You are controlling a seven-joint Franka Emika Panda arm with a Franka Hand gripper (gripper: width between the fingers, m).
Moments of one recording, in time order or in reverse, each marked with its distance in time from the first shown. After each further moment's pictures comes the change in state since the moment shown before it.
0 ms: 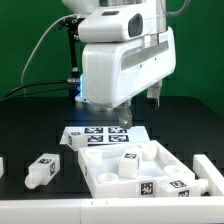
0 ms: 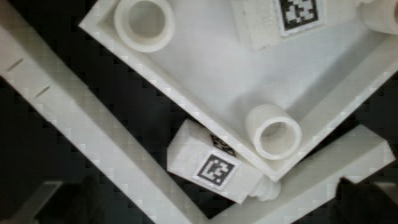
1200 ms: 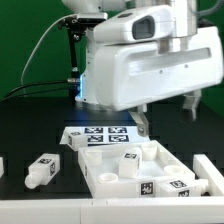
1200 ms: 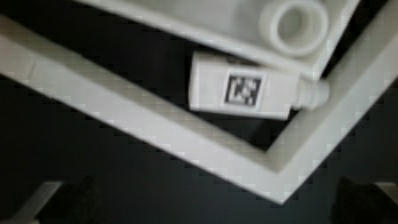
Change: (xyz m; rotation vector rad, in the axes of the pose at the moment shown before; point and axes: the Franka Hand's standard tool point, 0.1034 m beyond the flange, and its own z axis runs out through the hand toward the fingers) arm 0.051 0.013 0.009 -0.056 0.064 0.415
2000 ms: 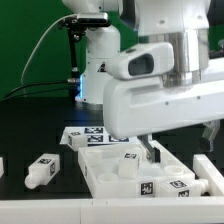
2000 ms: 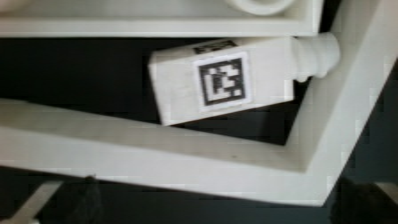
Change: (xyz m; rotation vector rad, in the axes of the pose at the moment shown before) arm 0.004 -0.009 0.044 0.022 0.028 0.325
